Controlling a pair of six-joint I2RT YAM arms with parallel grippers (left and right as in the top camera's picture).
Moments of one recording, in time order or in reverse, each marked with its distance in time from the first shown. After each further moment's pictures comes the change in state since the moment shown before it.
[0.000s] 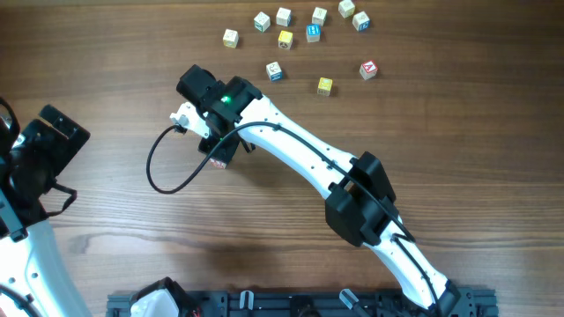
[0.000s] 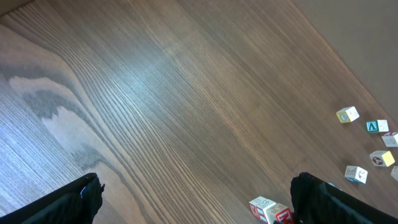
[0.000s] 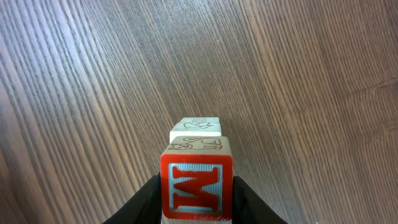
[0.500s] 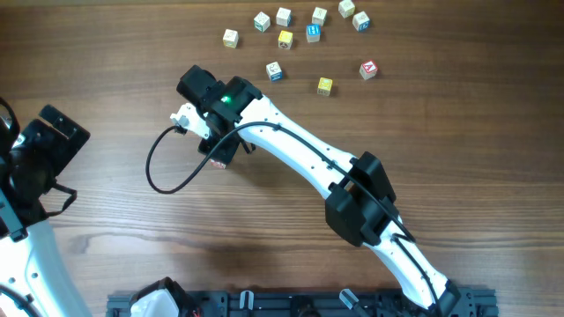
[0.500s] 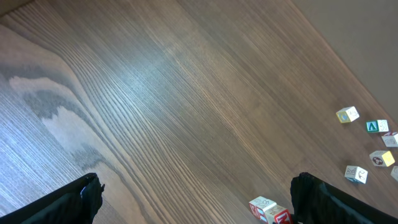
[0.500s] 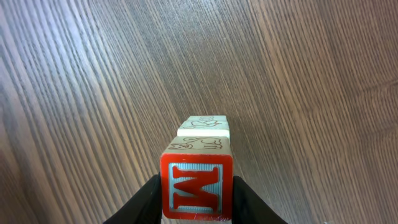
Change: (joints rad) left arm 0.000 0.000 0.000 0.000 0.000 0.000; right arm 0.000 0.000 0.000 -0.010 -0.021 0.010
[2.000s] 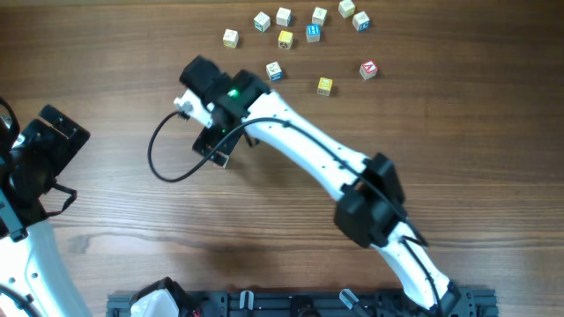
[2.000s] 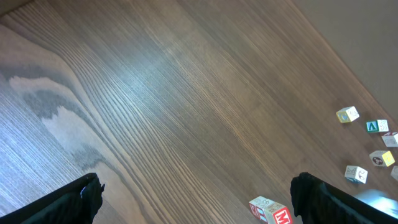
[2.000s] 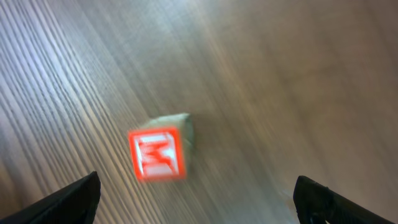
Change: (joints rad) left arm 0.000 0.000 0.000 0.000 0.000 0.000; right arm -0.032 -0.083 0.000 0.008 0.083 0.087
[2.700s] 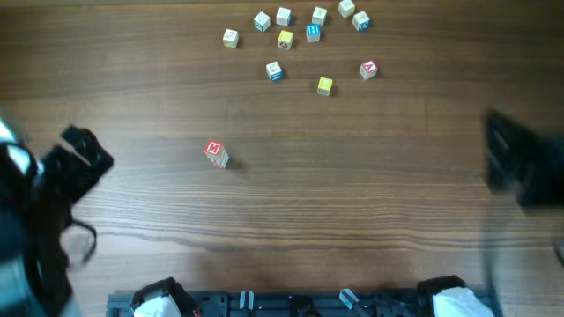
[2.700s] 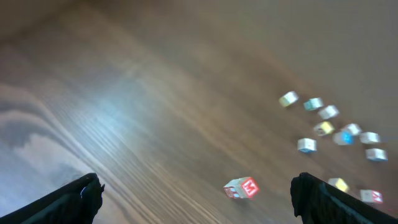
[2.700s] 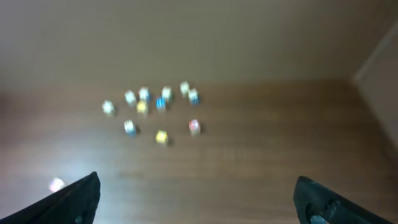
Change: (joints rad) left arm -0.118 -0.243 -0.002 -0.023 0.053 0.049; right arm -0.665 -1.205 0.002 -0.421 0.204 0.370
